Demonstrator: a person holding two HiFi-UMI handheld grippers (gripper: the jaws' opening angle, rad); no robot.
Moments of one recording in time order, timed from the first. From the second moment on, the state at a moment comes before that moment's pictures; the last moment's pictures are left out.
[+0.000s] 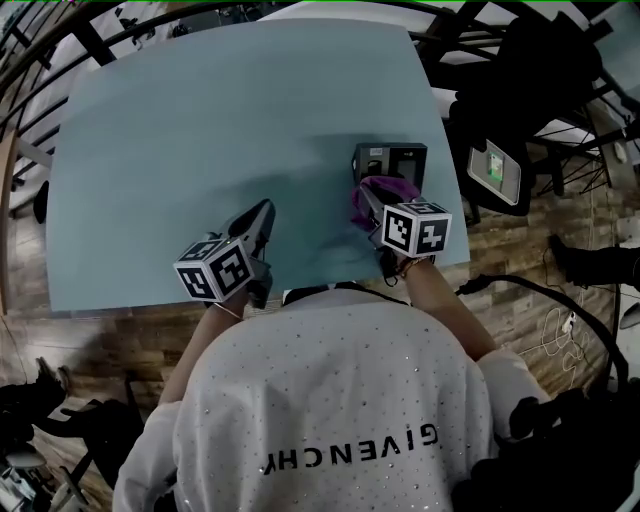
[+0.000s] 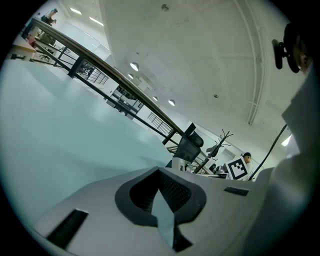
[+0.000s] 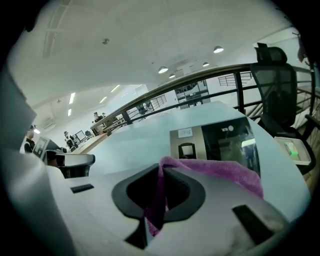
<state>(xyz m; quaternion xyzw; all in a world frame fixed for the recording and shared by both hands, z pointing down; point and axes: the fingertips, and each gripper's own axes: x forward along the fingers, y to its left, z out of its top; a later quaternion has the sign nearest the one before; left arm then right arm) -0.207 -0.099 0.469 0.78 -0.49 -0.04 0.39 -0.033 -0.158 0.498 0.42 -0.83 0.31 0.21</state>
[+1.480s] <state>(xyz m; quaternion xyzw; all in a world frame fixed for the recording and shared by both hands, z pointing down) -0.125 -0.125 0.459 0.77 -0.52 -0.03 0.38 0.110 -0.193 0.513 0.45 -0.80 0.34 0.19</state>
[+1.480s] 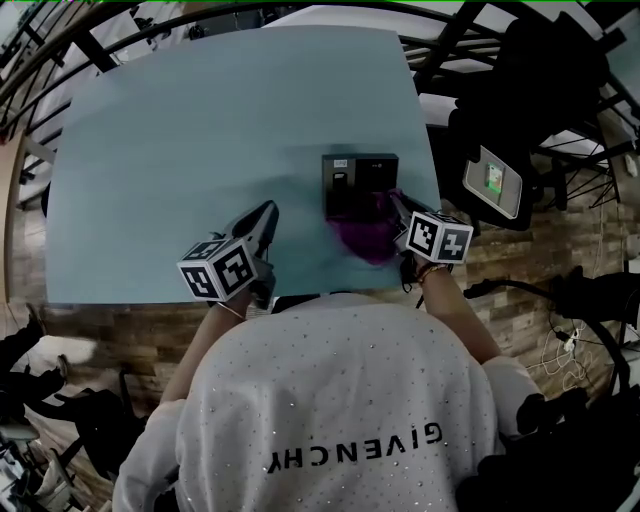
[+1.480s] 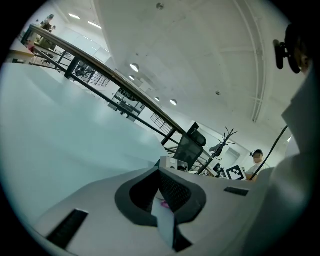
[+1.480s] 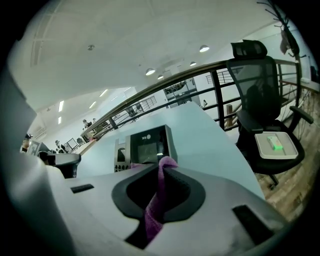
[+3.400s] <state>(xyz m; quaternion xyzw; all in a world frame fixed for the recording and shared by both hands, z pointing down) -0.120 -0.114 0.465 0.78 -0.50 -0.01 0.39 0.072 -0.160 0.531 0.41 -0.81 0.38 0.20</state>
